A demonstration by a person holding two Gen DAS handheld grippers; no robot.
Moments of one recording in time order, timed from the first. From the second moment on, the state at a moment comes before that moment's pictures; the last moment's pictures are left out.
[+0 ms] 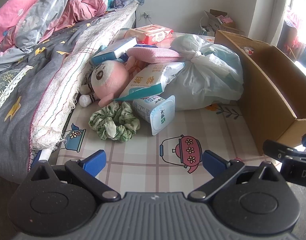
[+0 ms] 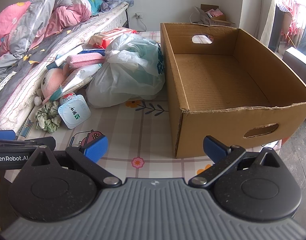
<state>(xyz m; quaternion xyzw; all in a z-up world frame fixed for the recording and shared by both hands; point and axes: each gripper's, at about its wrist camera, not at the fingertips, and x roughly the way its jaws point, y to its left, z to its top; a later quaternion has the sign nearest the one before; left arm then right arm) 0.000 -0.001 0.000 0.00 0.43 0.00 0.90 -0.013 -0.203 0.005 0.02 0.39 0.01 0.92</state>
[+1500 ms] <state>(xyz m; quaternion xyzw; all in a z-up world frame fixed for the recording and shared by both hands) 0.002 0.003 -0.010 0.00 0.44 0.00 0.90 -0.007 -0.199 -0.003 0.02 0.40 0.01 0.92</state>
